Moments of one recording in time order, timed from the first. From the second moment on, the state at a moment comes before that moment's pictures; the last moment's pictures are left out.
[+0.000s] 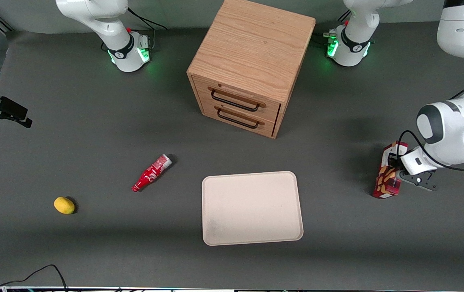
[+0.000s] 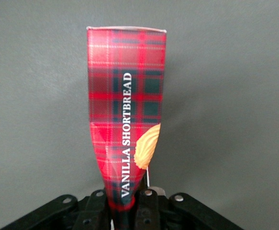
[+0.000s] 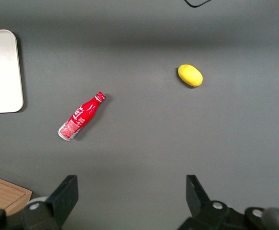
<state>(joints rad) 0.07 0.41 0.06 -1.96 -0.10 2.28 0.59</state>
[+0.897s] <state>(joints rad) 0.07 0.22 -0.14 -1.30 -0.11 1.34 -0.02</state>
